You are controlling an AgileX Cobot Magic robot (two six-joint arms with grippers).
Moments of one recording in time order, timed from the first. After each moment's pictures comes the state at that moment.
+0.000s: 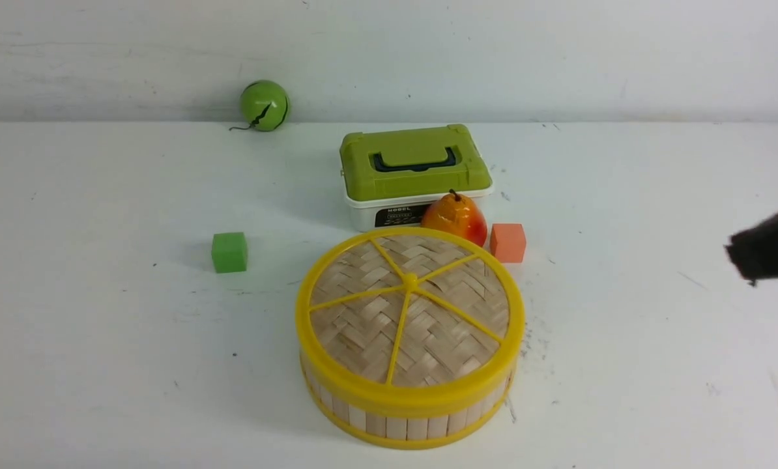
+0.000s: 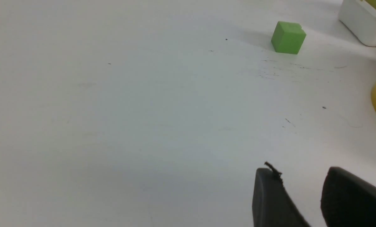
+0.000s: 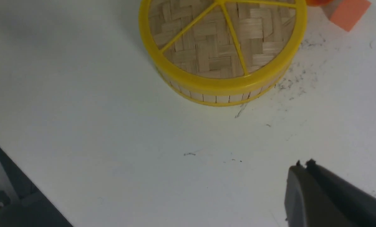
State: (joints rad) right arm 0.27 1.18 -1.35 0.38 1.25 -0.43; left arm 0.02 -0.01 0.03 0.04 0.35 -0.20
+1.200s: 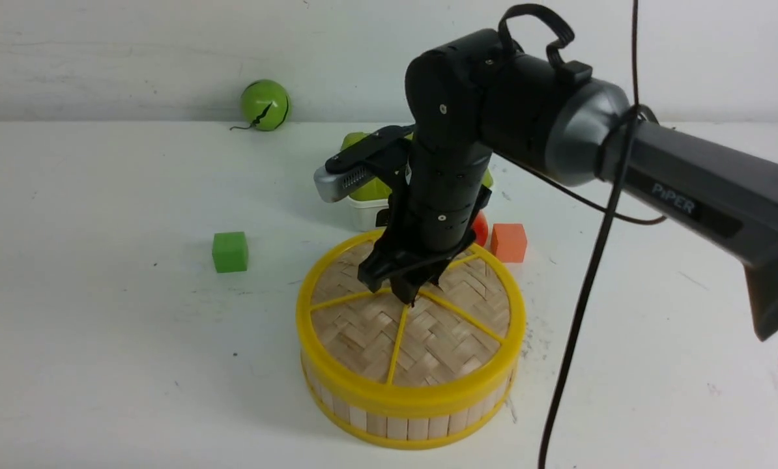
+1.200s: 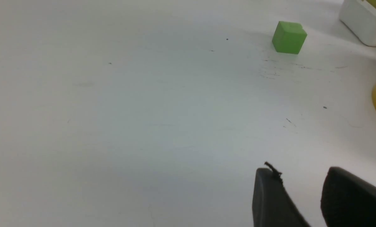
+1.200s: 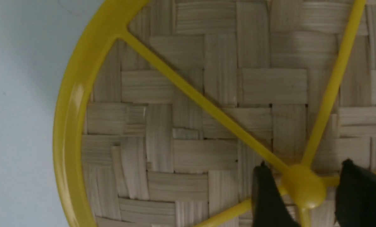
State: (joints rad) right arm 0.64 2.15 -2.03 0.04 1.23 -0.09; left arm 0.02 -0.01 0.03 0.04 0.35 -0.20
